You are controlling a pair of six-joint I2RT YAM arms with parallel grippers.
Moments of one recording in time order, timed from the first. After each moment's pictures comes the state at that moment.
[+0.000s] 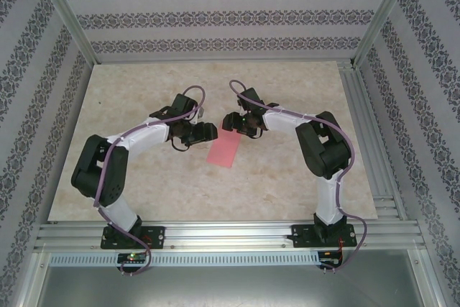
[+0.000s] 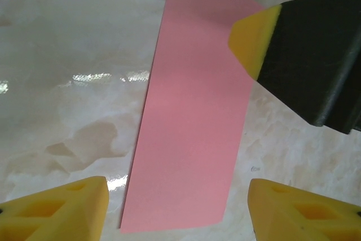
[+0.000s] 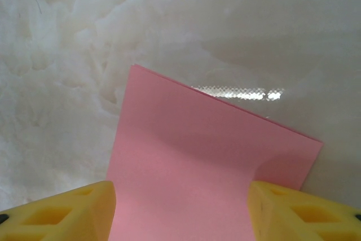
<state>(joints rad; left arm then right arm) -0.44 1.69 1.07 -0.43 0.39 -0.60 0.53 2.02 1.31 -0.32 -0.25 0.63</state>
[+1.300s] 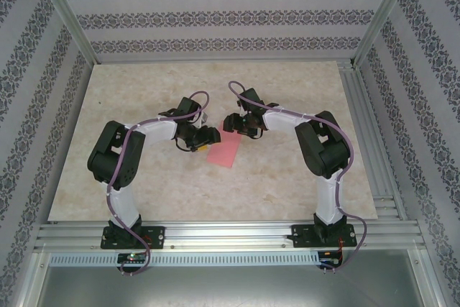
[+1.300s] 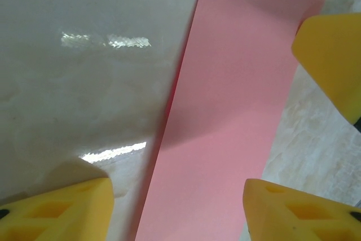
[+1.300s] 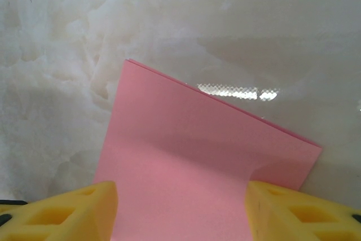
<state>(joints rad) -0.43 1.87 1.10 -0.37 0.51 -0.66 0.53 2.03 1.31 -0.33 -0.26 0.59</state>
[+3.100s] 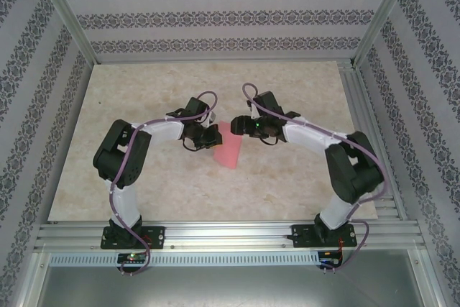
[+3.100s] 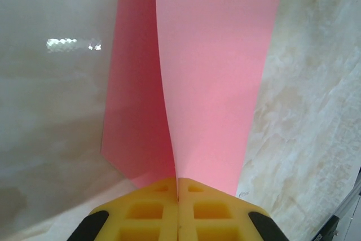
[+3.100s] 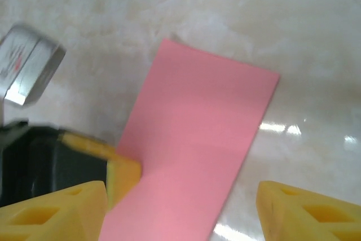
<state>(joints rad) -0.49 1.90 1.14 -0.32 0.52 -0.70 0.52 1.65 1.01 -0.26 -0.28 0.50</state>
